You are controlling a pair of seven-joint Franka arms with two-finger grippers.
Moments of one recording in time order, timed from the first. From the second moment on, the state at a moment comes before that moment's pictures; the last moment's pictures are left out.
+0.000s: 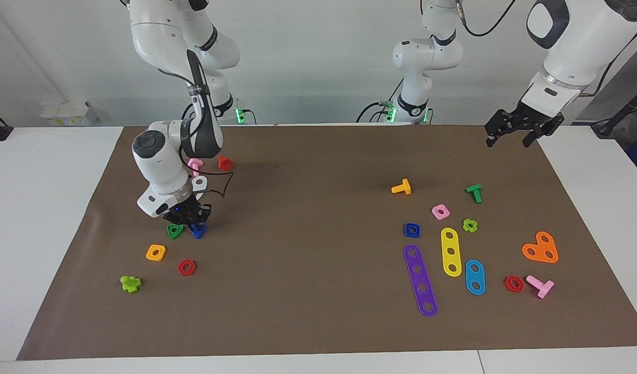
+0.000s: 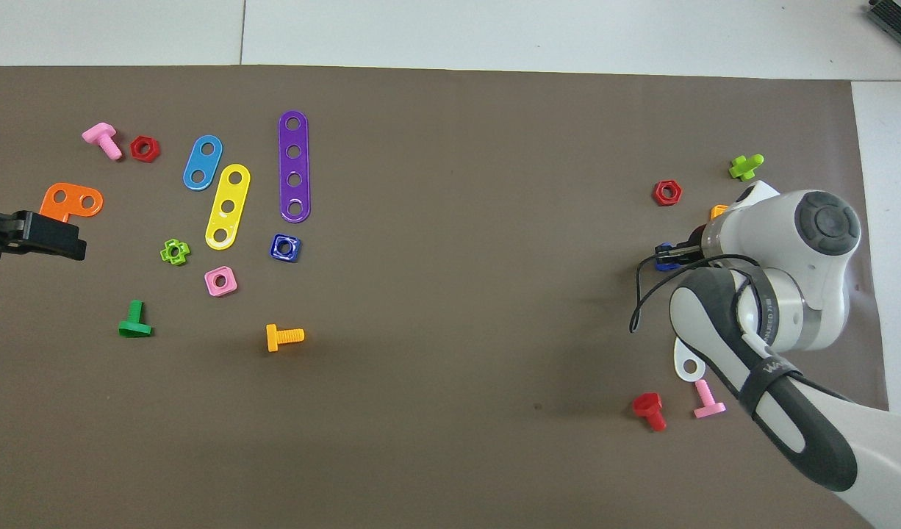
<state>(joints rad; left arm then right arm) -0.03 -0.02 0.03 -1.63 -0.02 1.57 0.07 0.03 0.24 -0.01 -2.10 0.01 2.42 -0.06</state>
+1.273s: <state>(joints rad) -0.03 -0.02 0.03 -1.63 -0.02 1.57 0.07 0.60 0.54 0.00 -1.55 -0.09 2.27 0.84</state>
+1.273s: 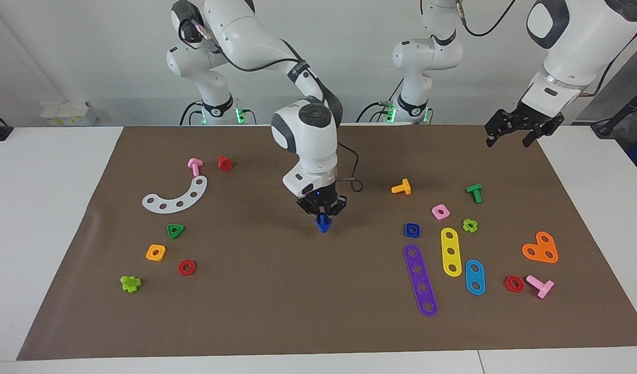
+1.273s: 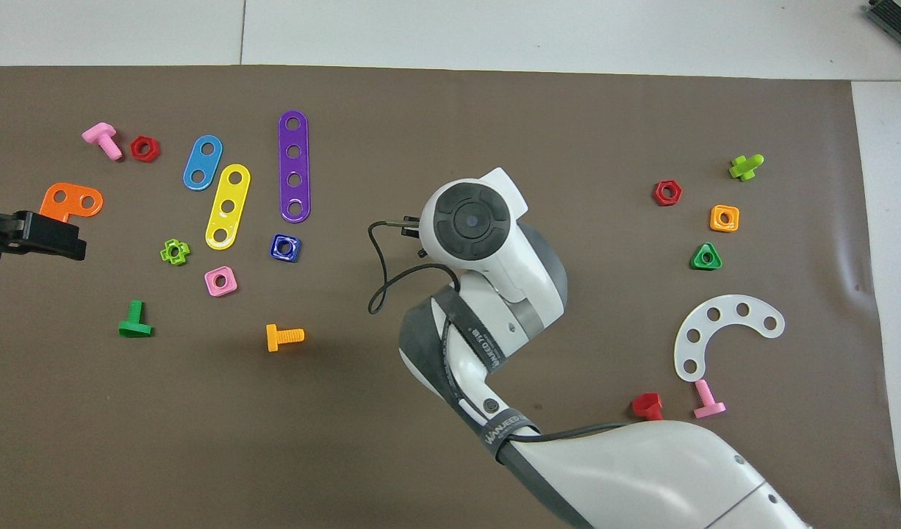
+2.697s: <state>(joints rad) -0.03 -0.02 0.03 -1.63 -0.02 1.57 0.07 0.58 0.49 -0.02 -1.57 -0.10 2.27 0.91</state>
